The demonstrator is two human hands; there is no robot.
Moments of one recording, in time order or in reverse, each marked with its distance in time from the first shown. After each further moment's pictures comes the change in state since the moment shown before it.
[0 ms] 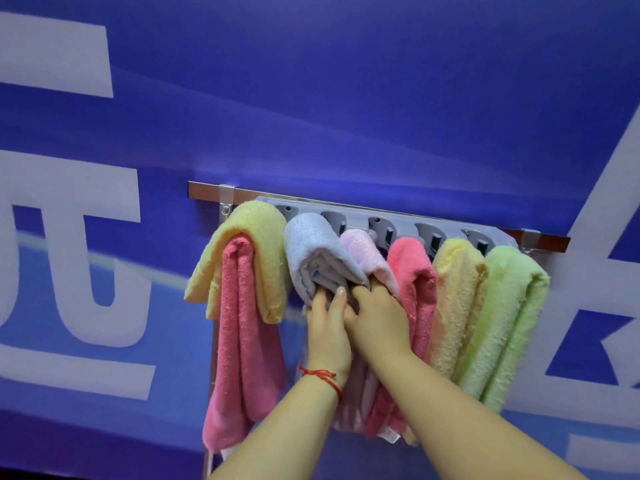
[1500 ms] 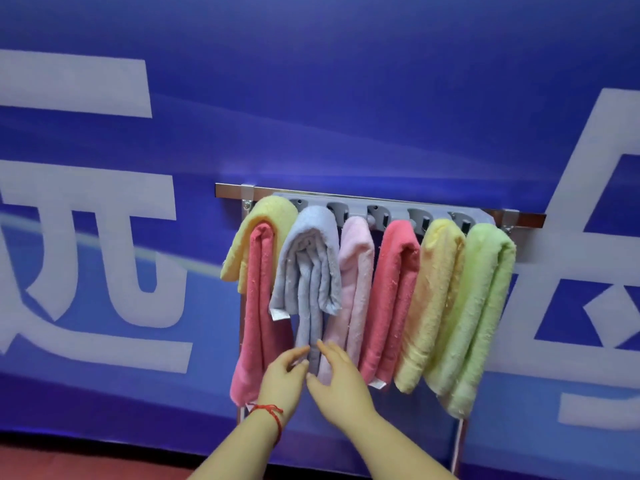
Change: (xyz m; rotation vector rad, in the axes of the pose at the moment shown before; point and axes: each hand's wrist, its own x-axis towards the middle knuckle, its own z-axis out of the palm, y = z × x) left_hand -0.089 -0.014 -0.111 0.469 -0.020 -0.164; right_hand -0.131 -0.031 0.048 0.521 -0.399 0.183
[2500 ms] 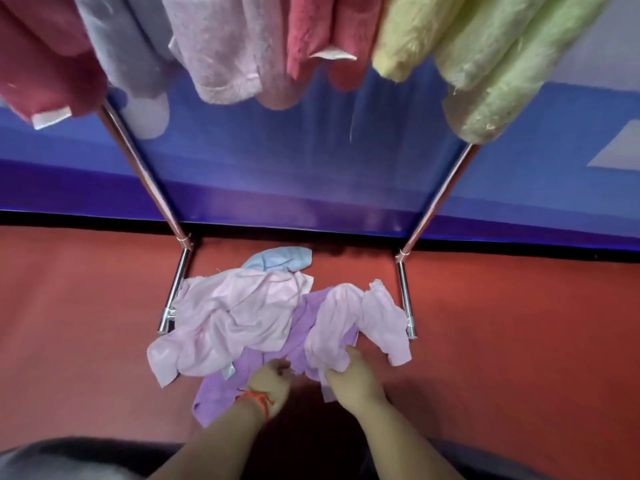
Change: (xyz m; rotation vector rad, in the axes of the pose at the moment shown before) left_hand -0.173 -0.363 0.129 0.595 -0.472 -0.839; right_hand -0.200 0.367 0.159 0.082 -0.396 0.978
